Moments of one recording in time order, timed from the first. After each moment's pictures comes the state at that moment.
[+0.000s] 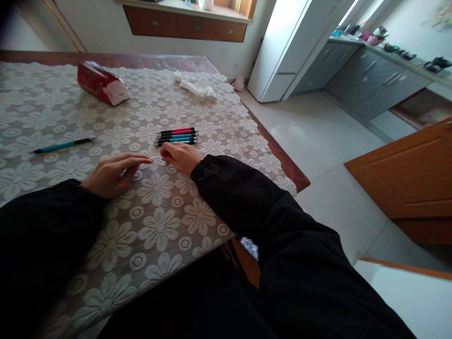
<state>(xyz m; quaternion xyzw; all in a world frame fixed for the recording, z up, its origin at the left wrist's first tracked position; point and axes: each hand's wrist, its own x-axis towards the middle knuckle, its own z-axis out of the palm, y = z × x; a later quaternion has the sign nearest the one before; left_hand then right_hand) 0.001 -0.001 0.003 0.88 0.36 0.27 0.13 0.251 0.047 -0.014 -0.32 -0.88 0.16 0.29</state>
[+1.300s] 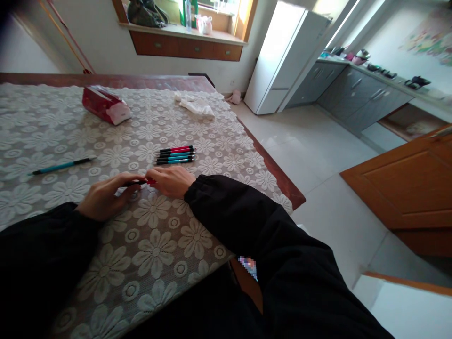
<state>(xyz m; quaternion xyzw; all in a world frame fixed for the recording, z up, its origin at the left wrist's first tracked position) -0.002 -0.004 0.000 0.85 0.44 0.27 0.12 0.233 0.039 -0.004 -0.28 -0.94 0.09 0.20</state>
